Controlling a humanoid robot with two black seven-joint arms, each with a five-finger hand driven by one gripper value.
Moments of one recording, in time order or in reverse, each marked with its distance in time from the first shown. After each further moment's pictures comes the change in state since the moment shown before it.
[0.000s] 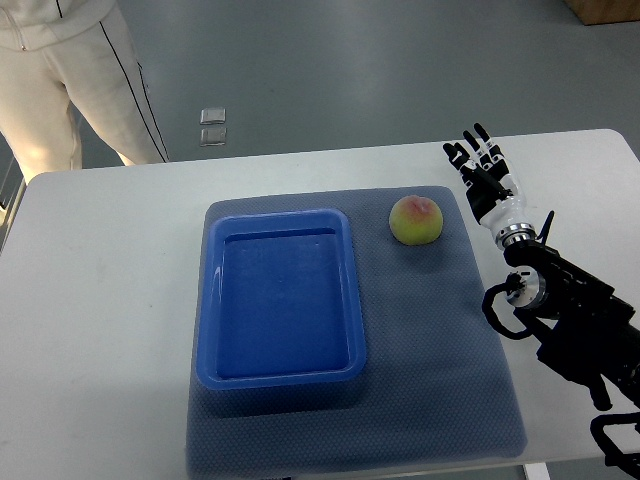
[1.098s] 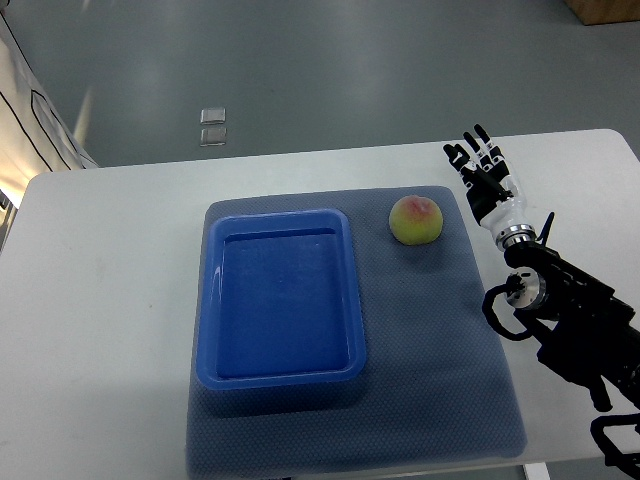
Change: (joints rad) left arm 0.000 0.000 0.000 0.004 -0.003 0.002 0.000; right arm -0.004 0.000 0.001 0.000 0.001 0.002 0.001
